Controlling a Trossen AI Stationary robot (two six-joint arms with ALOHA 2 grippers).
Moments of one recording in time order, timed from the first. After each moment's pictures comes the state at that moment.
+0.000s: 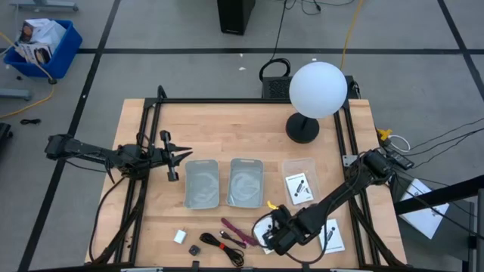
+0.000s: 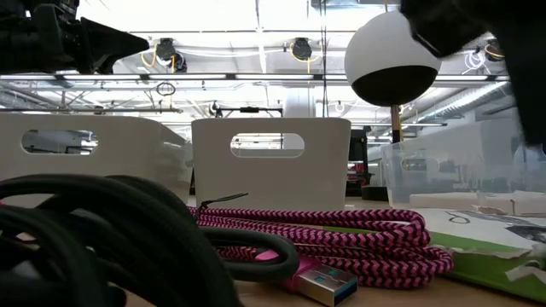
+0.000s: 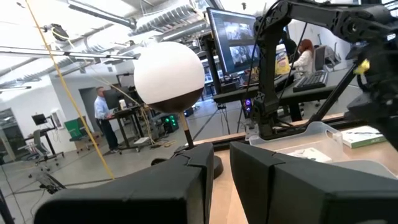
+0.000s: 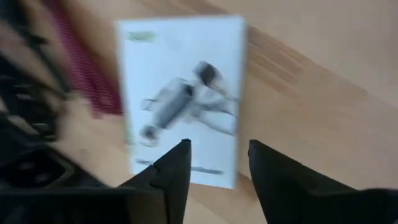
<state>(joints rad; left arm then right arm) -0.15 0.41 0.01 0.61 -0.32 0.34 0.66 1.92 1.37 -0.77 0.07 1.74</state>
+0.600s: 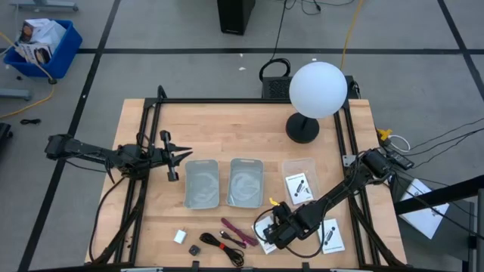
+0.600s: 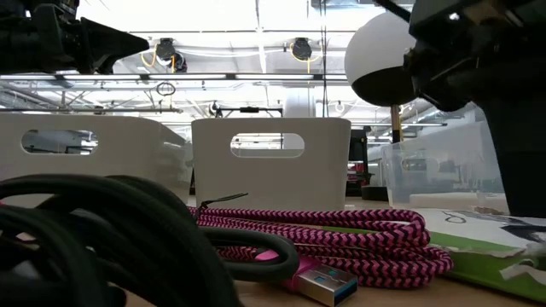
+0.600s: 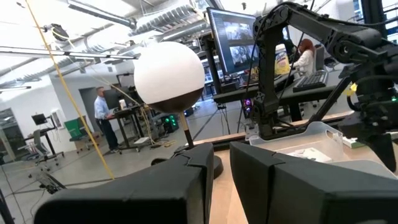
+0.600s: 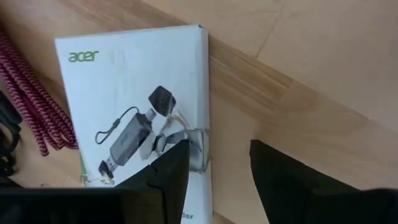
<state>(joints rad) -0.15 0.41 0.01 0.61 -0.32 0.34 0.63 1.92 1.22 -0.61 0.08 1.75</state>
